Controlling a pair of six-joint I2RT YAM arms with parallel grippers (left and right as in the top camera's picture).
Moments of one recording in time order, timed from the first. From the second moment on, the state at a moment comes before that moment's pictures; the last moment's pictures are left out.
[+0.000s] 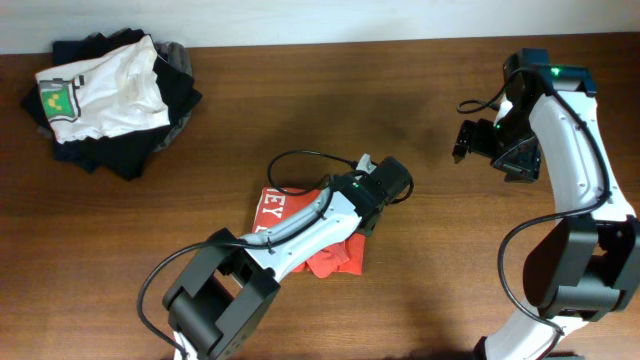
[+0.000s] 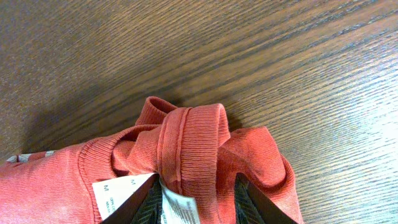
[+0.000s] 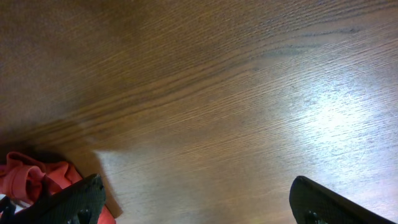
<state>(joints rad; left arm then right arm) -0.85 1.99 1.44 -0.76 -0.32 -0.35 -0.11 1.90 1.73 -1.40 -0.06 0.31</state>
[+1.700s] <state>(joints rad) -0.91 1.69 1.57 -1.16 -0.13 -0.43 -0.11 1.90 1.73 -1.40 -0.06 0.31</state>
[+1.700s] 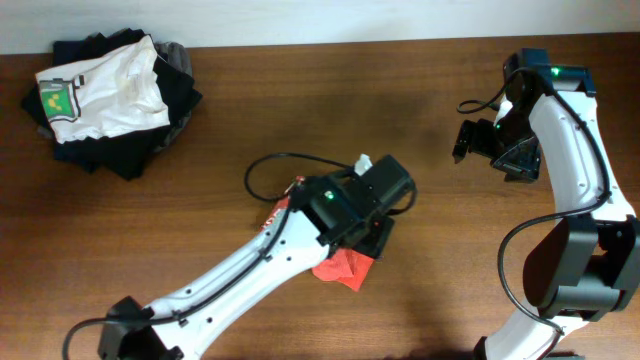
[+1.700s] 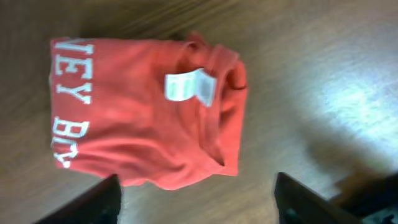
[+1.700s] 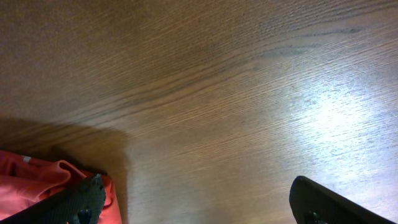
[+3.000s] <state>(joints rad) -0.76 1.86 1.45 -0.89 -0.06 -0.48 -0.11 1.90 1.73 -1.40 -0.06 0.31</state>
